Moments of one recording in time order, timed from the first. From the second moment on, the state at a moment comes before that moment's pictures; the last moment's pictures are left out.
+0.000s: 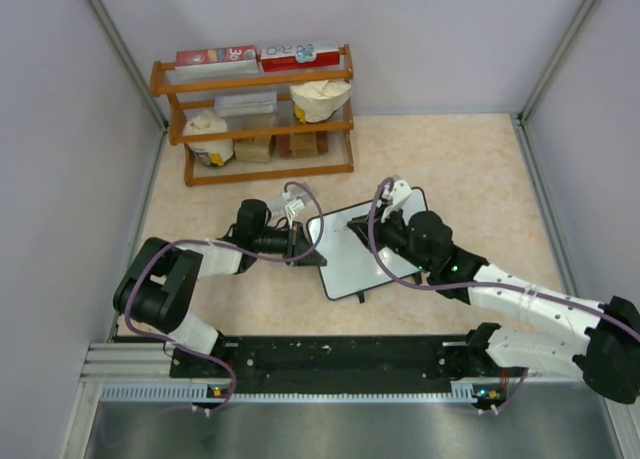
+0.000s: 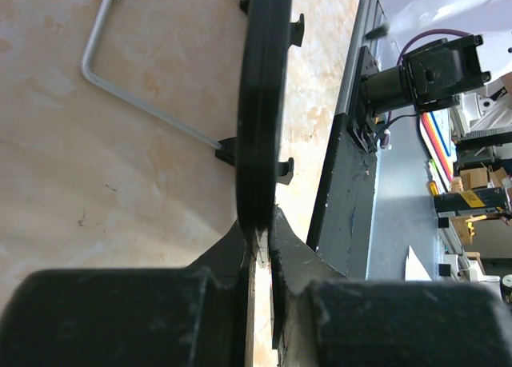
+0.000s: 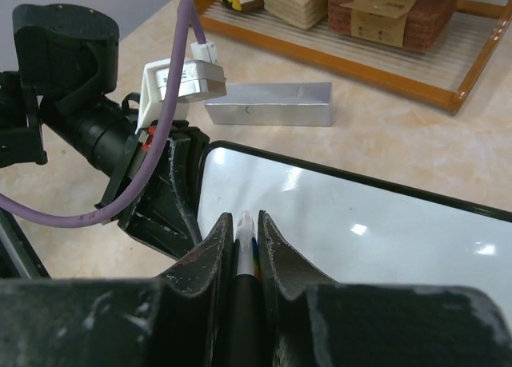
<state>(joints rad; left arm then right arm) -0.37 1.56 0.55 0.44 1.06 -0.41 0.86 1.03 0.64 0.25 0.08 0.23</state>
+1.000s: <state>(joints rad) -0.37 1.56 0.54 0.46 1.06 -0.42 0.89 1.22 0.72 0.37 0.12 0.22</state>
